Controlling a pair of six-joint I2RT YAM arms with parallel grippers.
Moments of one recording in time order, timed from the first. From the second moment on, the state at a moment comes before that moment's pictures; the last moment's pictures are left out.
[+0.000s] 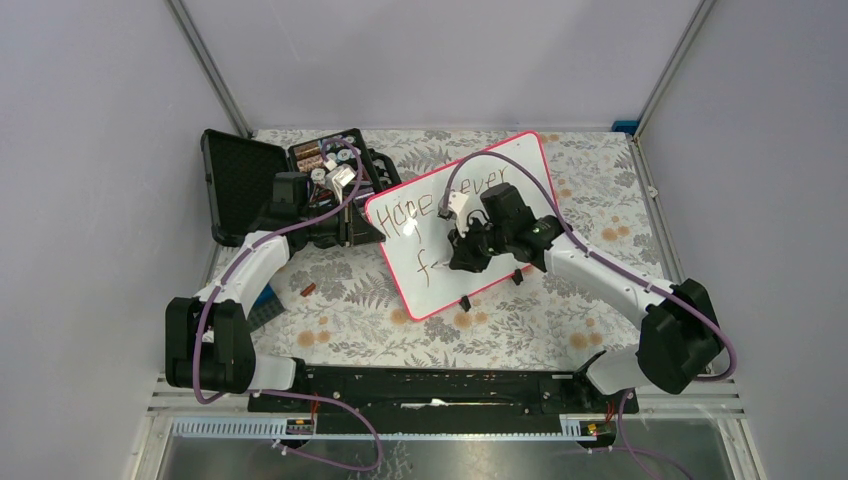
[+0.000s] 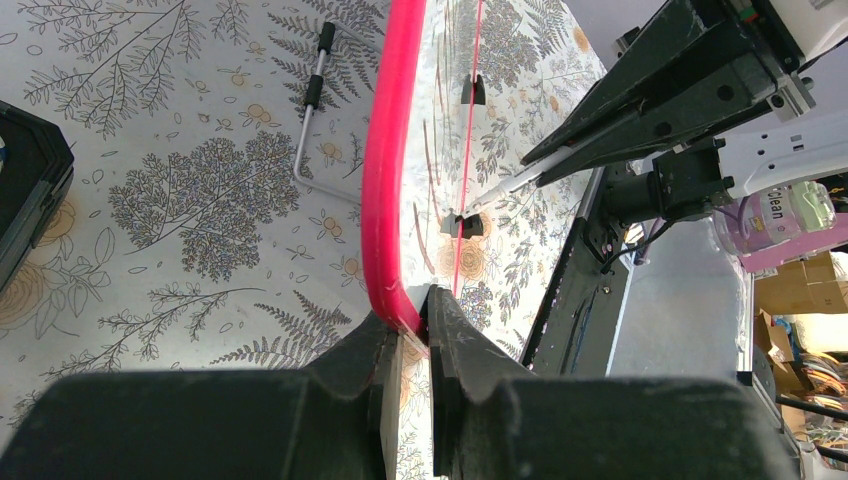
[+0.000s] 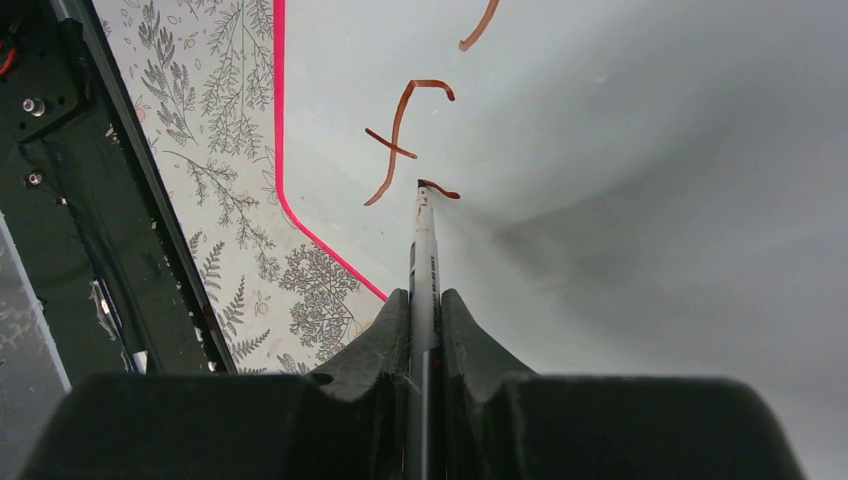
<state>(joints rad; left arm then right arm) -0.10 1.36 0.90 -0.24 1.06 -0.08 0.65 1.42 1.05 -0.43 -0.47 -0.22</state>
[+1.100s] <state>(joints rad) -0.10 1.36 0.90 -0.24 1.06 -0.08 0.67 1.40 1.01 -0.42 -0.43 -0.25</state>
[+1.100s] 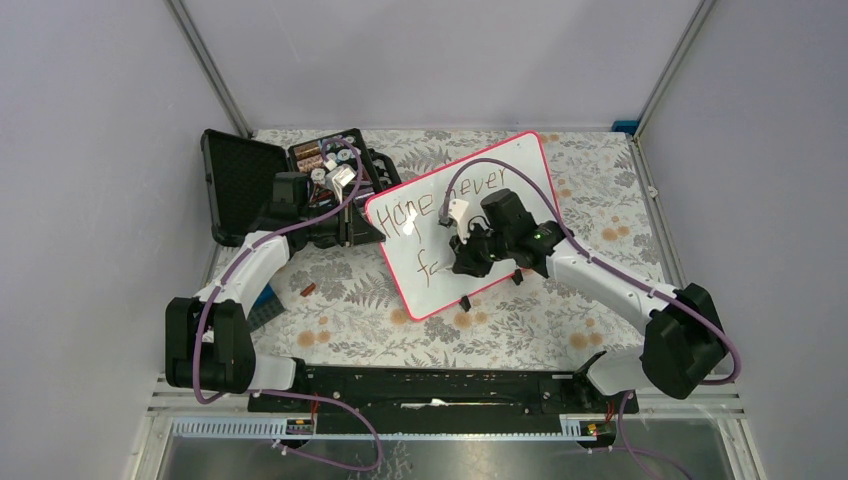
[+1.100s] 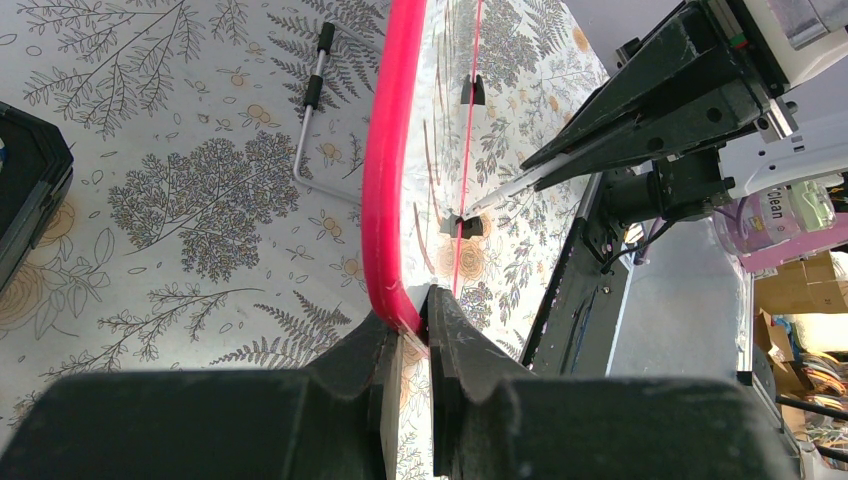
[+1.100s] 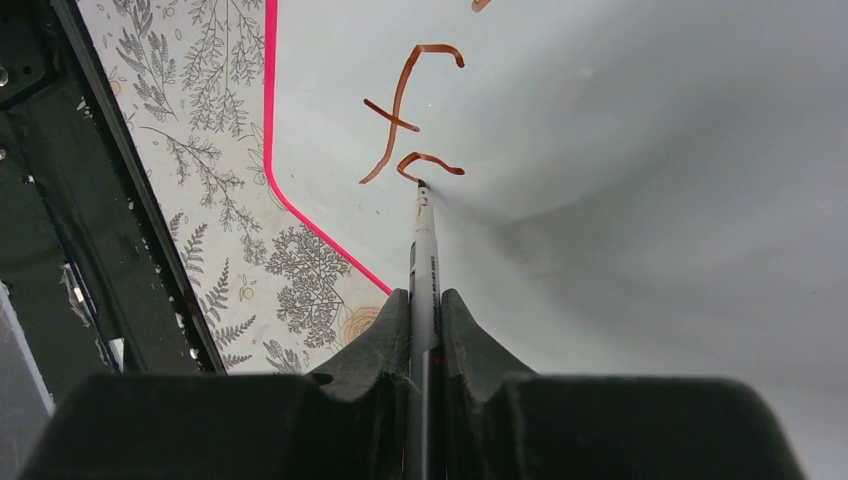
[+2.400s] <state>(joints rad) -0.10 1.36 0.90 -0.24 1.06 -0.08 0.63 1.40 1.05 -0.45 -0.43 -0.26</state>
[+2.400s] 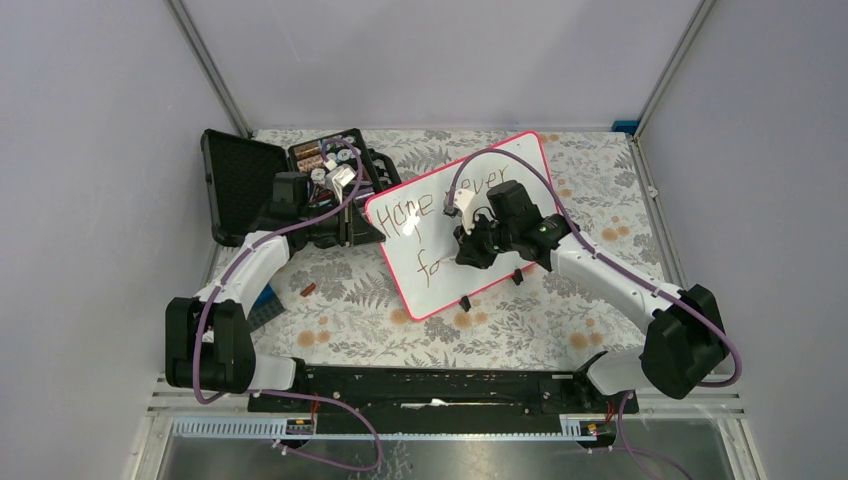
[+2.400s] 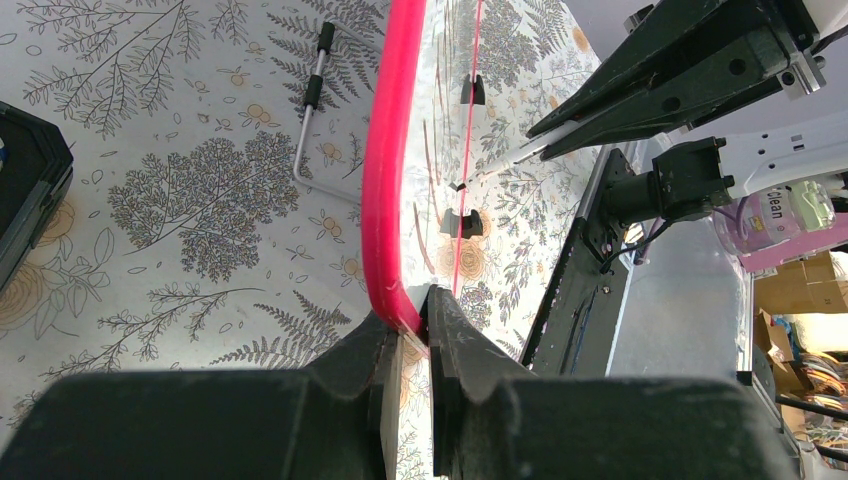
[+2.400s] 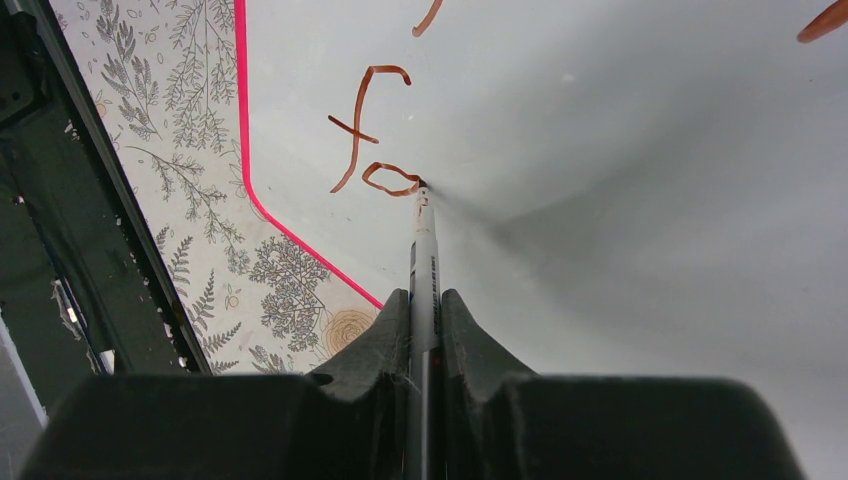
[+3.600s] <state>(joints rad) -0.10 1.36 0.90 -0.25 1.06 -0.07 0.60 1.37 1.02 -0.50 -0.47 -0.29</state>
